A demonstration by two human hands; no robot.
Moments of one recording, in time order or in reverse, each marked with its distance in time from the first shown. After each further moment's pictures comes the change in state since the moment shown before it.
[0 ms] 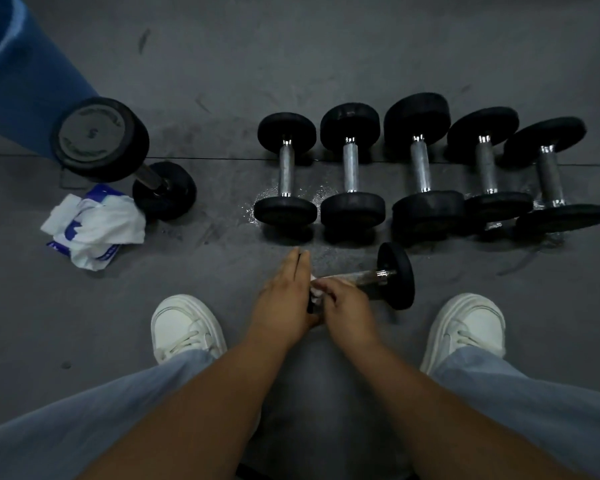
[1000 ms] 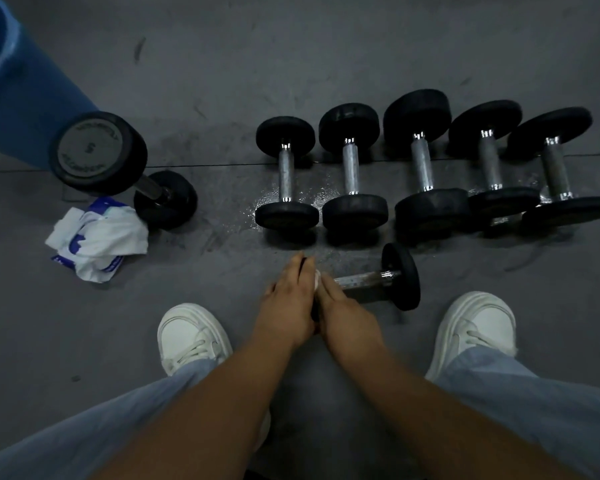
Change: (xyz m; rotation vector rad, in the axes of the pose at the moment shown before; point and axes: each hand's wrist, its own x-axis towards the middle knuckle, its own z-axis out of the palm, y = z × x) left_hand 0.006 0.000 -0.006 0.020 -0.082 -0.012; right_hand -0.002 0.008 0.013 -0.567 -0.272 -0.092
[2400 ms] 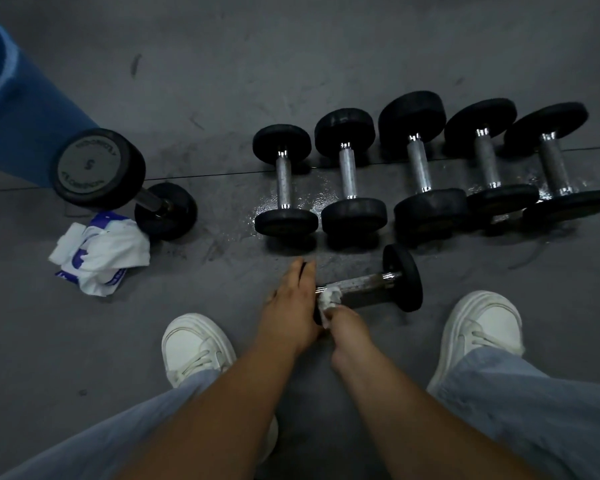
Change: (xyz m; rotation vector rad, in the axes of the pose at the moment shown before) left_hand 0.001 0.002 -0.003 -0.044 0.007 -0.008; right_hand 0.010 -0.020 0.004 1.628 0.054 0.903
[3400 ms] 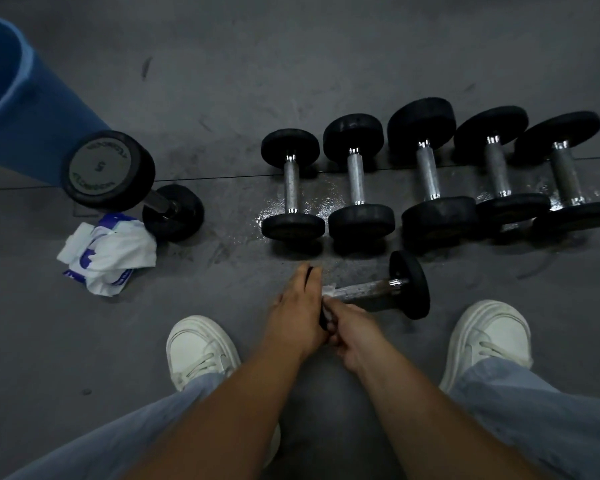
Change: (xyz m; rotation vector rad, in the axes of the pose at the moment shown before) left_hand 0.002 -0.001 0.000 0.000 -0.003 -0.015; right_hand 0.007 -0.011 0.002 -0.095 -0.071 0.019
